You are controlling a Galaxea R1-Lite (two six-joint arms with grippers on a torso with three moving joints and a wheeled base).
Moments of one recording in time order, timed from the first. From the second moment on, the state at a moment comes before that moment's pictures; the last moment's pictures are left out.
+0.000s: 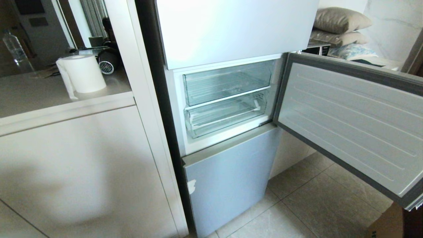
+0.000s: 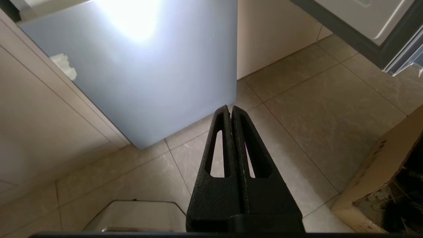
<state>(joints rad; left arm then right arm) 0.01 0.18 -0.04 0.08 -0.01 0.12 0.18 0.27 -0.06 0.04 -0.13 0.14</state>
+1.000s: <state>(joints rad) 0.00 0.00 -0.03 0.09 0.01 0.01 0.13 0.46 -0.41 0.10 -0.36 0.39</state>
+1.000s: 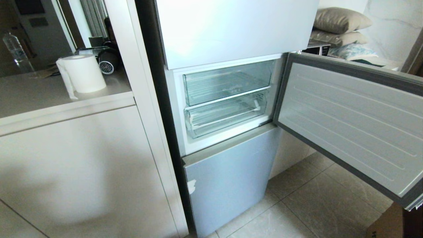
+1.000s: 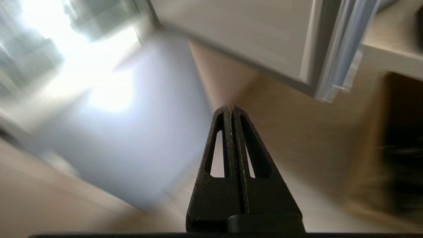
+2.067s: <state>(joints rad) 0.00 0.00 -0.03 0.09 0.01 0.01 -0.48 0.96 -0.46 -0.39 0.15 0.61</state>
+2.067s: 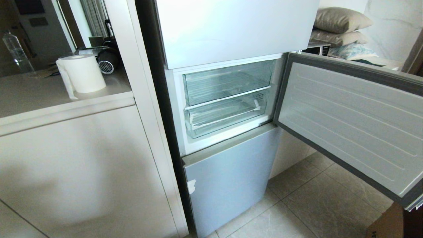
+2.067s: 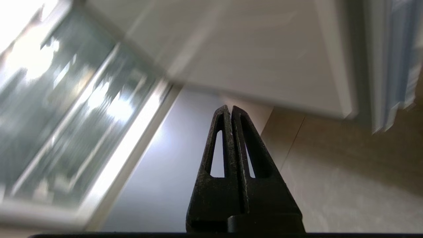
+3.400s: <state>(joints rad) 0.00 0.00 -0.03 0.09 0.01 0.01 -1.15 1.62 -0.70 -1.10 0.58 1.02</state>
